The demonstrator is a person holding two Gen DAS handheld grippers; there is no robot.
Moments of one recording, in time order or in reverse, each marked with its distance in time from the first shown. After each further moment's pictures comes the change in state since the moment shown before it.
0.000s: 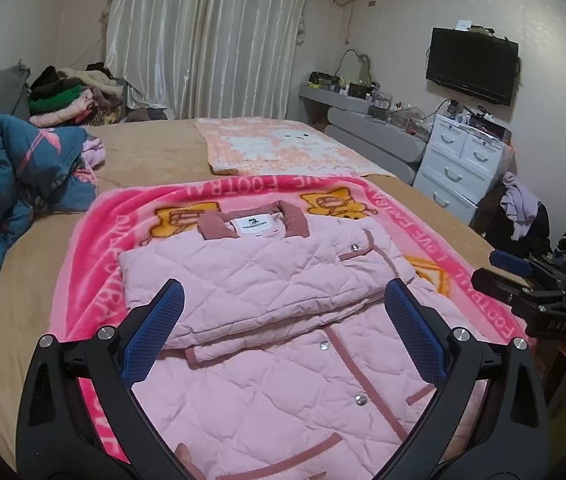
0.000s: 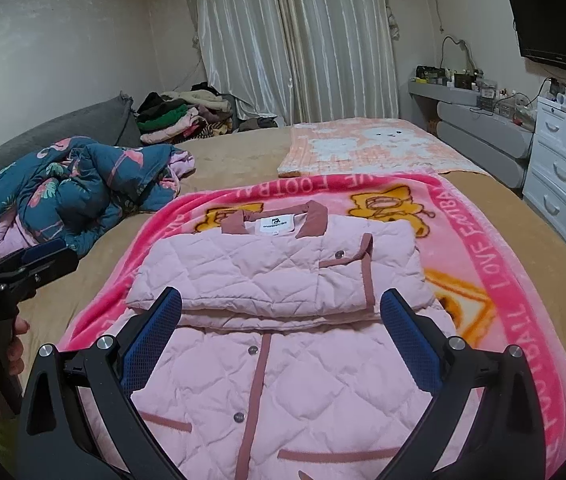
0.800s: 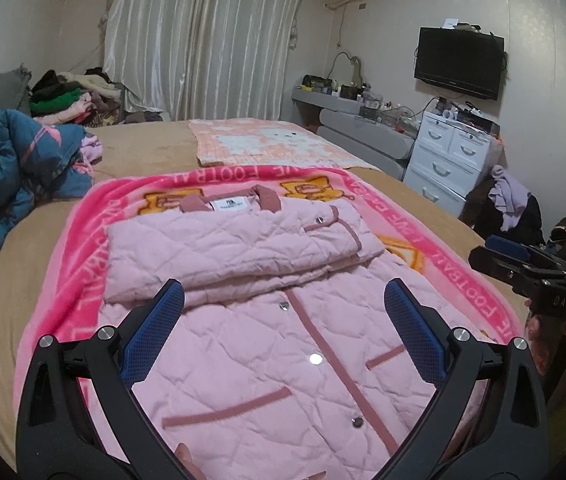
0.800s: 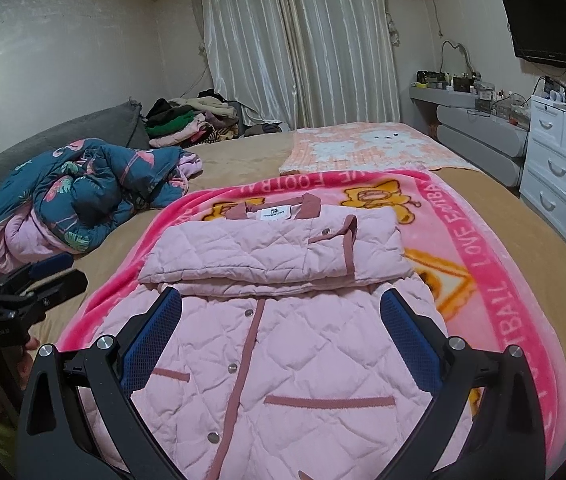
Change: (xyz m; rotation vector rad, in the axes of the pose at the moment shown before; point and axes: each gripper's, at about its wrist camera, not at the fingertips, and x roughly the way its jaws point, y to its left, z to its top) left arm -0.034 -0.053 -0.060 -0.002 -0.017 -0.003; right arm -0.060 -0.017 -0.044 0.006 -0.026 0.022
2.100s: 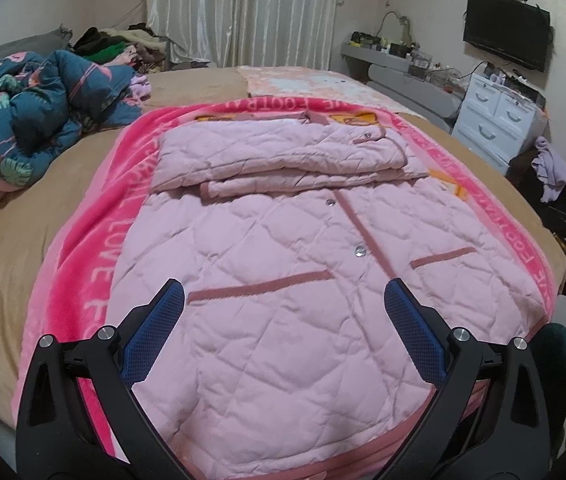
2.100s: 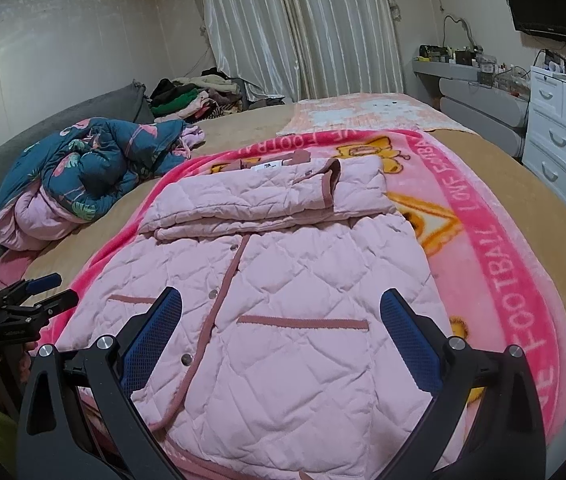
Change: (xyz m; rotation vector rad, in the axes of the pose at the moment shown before) left arm -0.017 0.010 -0.091 -0.070 0.173 0.186; right arm -0.024 -0.042 -0.065 0.019 0.091 0.036
